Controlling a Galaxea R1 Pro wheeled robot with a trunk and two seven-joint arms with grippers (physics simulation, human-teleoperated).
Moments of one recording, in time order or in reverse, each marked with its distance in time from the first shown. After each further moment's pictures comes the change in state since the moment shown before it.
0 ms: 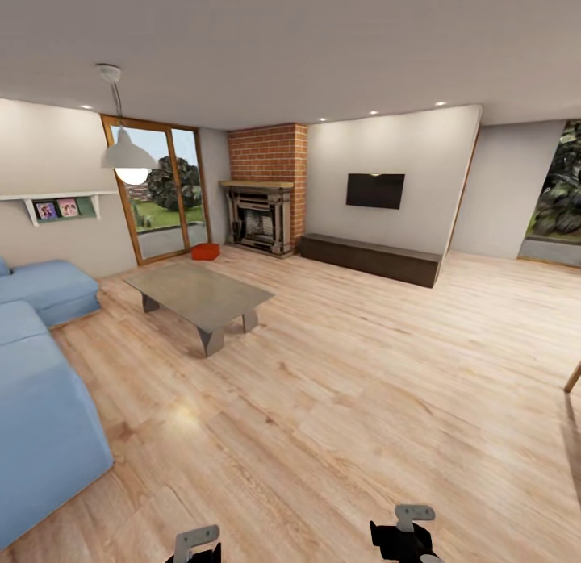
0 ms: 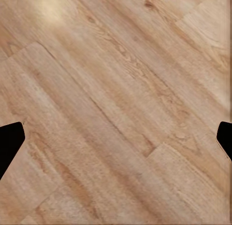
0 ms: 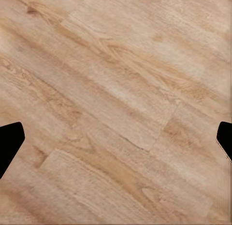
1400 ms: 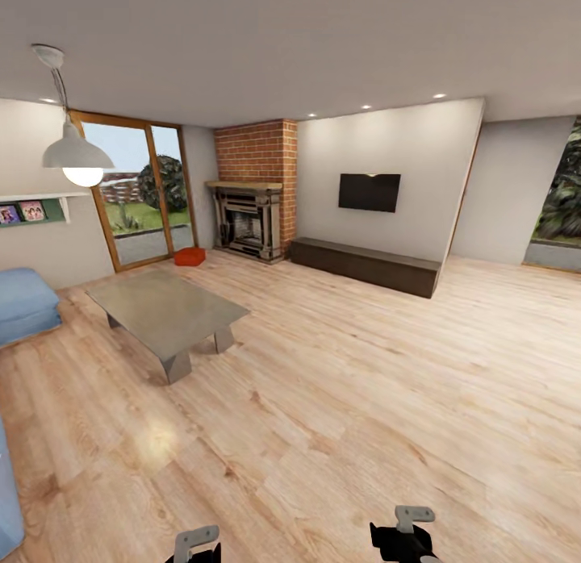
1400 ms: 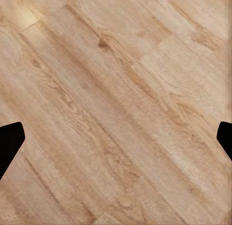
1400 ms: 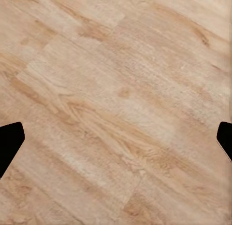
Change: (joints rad) left arm 0.000 0.000 0.000 0.000 0.000 0.000 0.001; right arm 0.000 0.002 0.000 0.006 0.000 0.000 0.000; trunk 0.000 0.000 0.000
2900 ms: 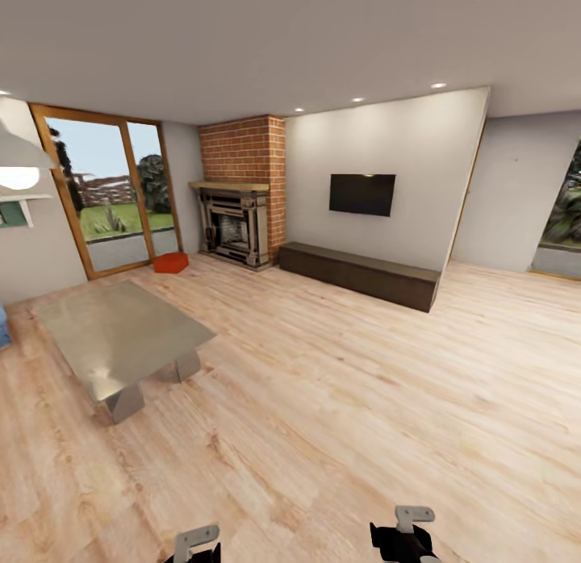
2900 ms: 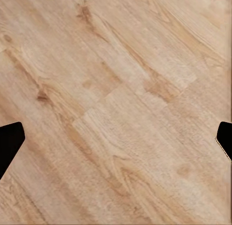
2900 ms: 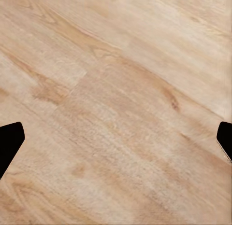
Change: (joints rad) left arm 0.000 0.000 0.000 0.000 0.000 -0.001 -0.001; right arm 0.000 0.000 0.000 0.000 0.000 0.000 0.000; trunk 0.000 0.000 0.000
